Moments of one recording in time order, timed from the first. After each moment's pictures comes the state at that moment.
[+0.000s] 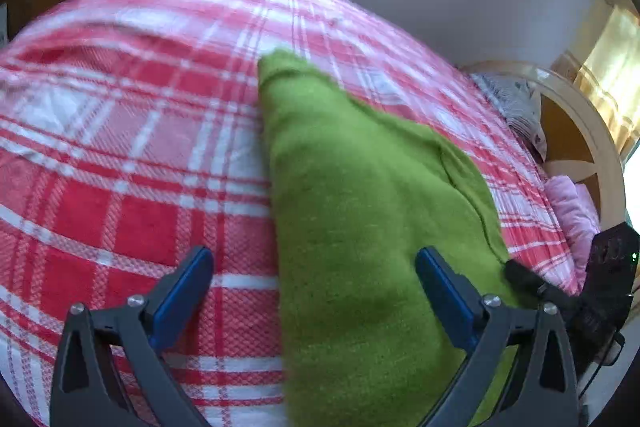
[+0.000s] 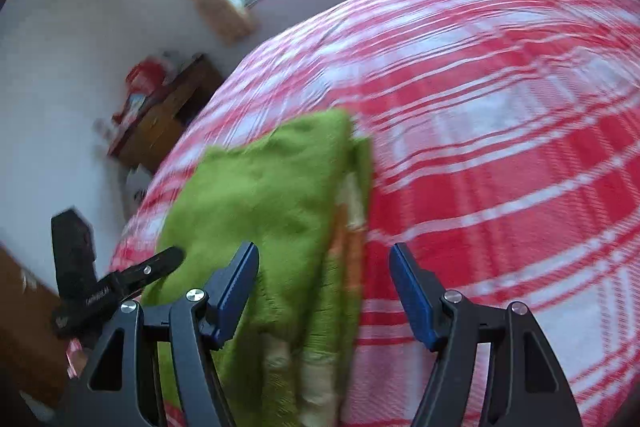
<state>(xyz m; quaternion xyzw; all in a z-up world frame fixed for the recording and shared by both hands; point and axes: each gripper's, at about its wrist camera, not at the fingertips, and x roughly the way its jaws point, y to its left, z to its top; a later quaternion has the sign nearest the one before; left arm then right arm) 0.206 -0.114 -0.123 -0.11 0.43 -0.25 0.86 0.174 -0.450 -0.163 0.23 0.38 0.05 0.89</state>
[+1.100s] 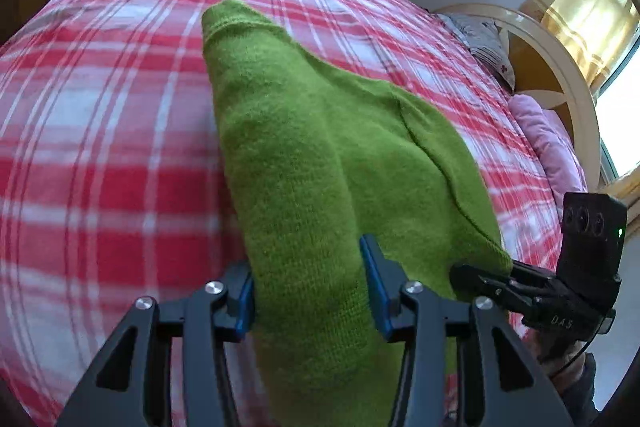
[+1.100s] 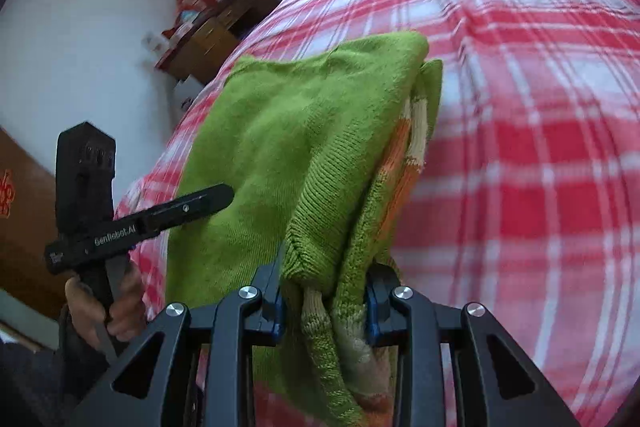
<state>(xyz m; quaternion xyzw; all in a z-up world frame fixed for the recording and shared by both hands) 0.040 -0.050 -0.109 -0.07 0.50 -0.30 0.81 -0.007 -0.343 -0.160 0.20 0.46 0.16 0.85</state>
